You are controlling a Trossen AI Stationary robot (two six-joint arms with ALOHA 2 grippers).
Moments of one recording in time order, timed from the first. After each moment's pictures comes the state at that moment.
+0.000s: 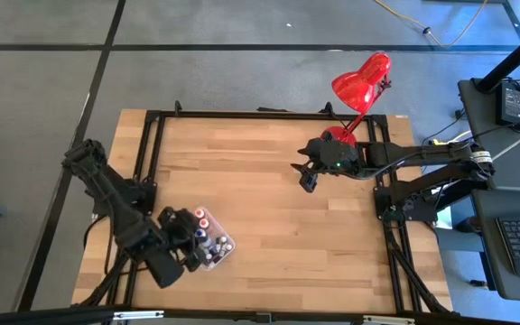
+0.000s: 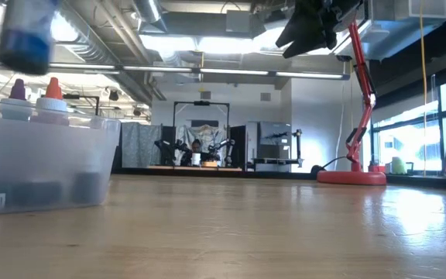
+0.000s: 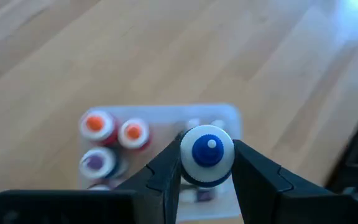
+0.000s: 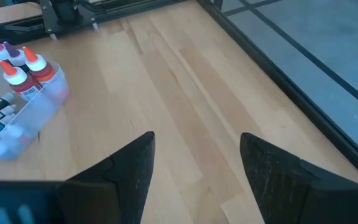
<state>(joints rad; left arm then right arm) -0.81 1.49 1.35 -1.19 -0.62 -1.52 0.01 1.24 1.07 -0.48 0.37 0.28</state>
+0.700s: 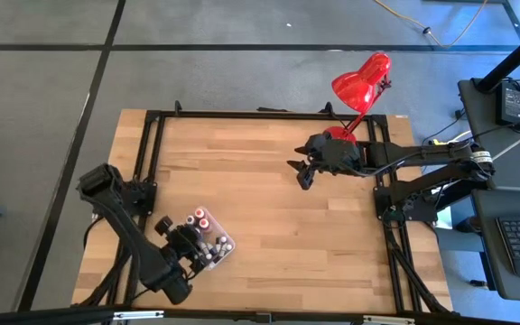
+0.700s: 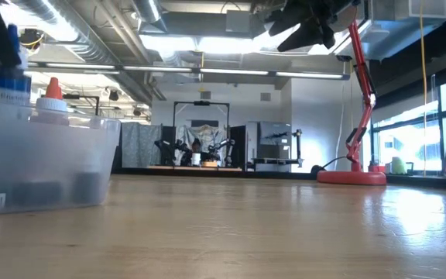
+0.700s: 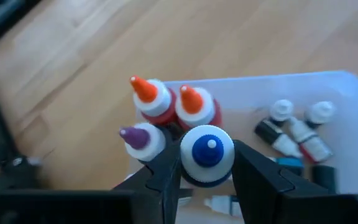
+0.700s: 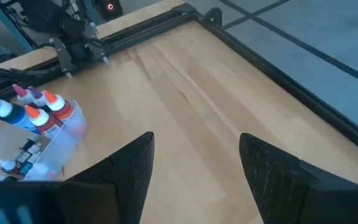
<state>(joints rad) -0.88 1.78 1.35 -1.44 -0.66 -1.77 0.01 1.24 1.07 -0.40 0.37 0.39</state>
